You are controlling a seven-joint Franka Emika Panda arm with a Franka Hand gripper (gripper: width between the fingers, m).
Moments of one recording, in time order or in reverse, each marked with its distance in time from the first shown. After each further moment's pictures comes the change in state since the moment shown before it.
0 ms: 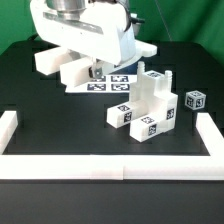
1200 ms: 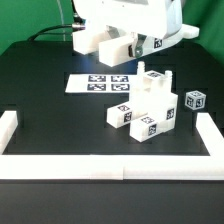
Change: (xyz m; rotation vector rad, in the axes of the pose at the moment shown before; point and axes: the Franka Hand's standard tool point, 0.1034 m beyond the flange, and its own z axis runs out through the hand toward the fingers) arm -0.046 -0.052 -0.026 0.023 0.008 0.062
